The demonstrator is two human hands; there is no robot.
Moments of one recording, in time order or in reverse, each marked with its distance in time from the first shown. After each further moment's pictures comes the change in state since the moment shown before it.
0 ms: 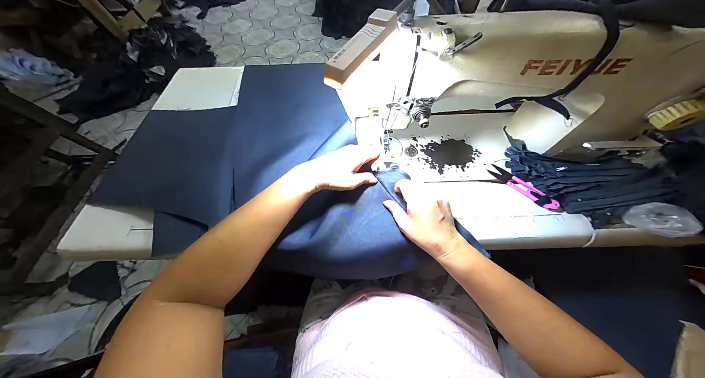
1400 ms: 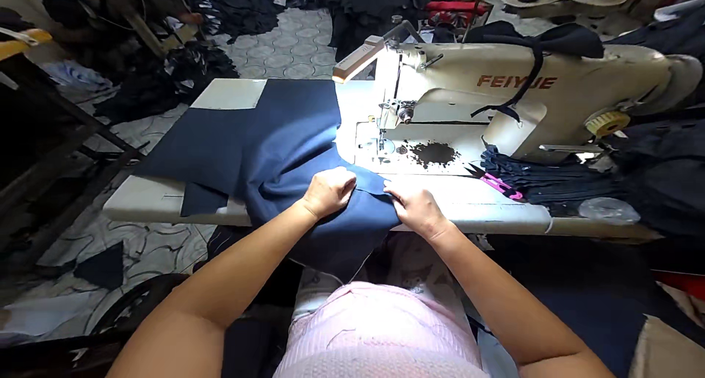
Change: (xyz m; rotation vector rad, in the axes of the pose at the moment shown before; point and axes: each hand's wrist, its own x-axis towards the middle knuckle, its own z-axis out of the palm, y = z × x) left_hand -0.061 0.033 0.087 0.542 0.584 -0.149; right_hand -0.017 0.015 -0.017 0.211 -0.154 -0.139
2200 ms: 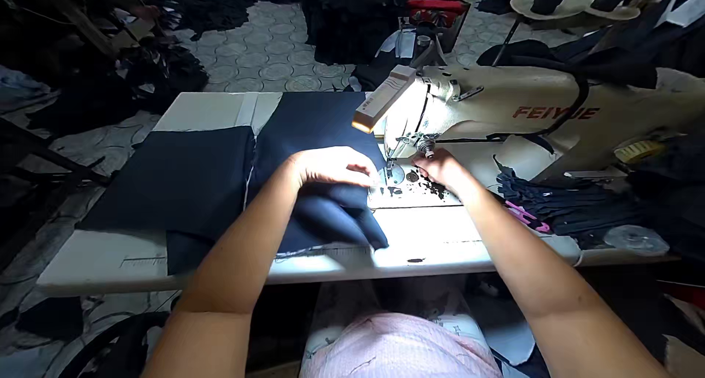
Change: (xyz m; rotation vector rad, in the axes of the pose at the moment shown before) left_hand 0.126 -0.091 -0.049 -0.709 -0.762 0.008; right_hand 0.128 0.082 -0.034 0.264 -0.162 0.738
